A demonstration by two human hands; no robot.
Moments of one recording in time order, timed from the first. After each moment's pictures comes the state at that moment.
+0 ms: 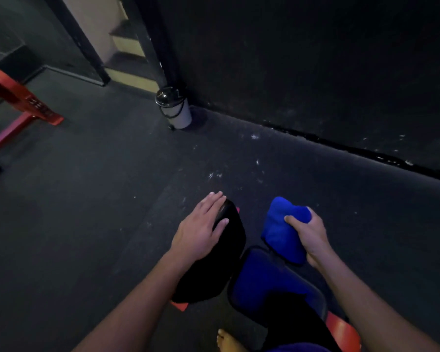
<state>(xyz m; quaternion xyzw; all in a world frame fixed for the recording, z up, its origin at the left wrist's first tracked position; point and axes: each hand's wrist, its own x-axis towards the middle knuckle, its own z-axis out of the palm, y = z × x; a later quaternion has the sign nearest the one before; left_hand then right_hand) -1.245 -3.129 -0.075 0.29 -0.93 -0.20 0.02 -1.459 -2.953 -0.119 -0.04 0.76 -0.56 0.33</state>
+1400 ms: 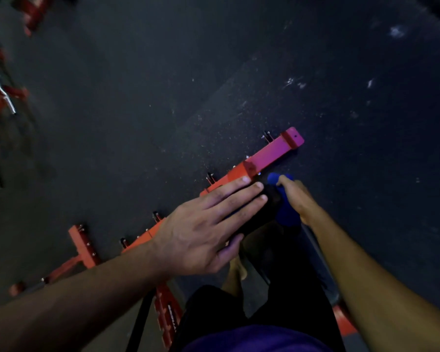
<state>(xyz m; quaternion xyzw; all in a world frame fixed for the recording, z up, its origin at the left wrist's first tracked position) -1.266 -3.142 -0.080 0.26 -0.95 -0.18 -0.03 -1.468 -3.123 -0.295 -0.15 0.72 -0.17 0.66</state>
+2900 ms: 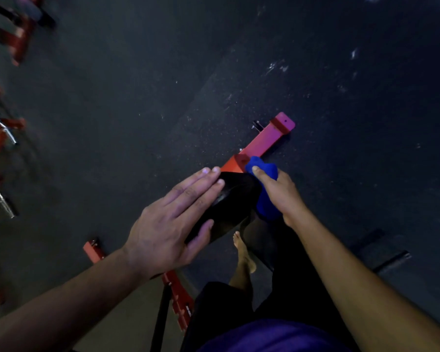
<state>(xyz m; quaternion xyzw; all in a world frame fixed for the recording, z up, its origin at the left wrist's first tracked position) -1.273 -3.140 -0.073 0.29 -0.94 -0.16 -0.03 -1.457 -3.091 -0.290 -0.15 0.70 -0.32 0.61</state>
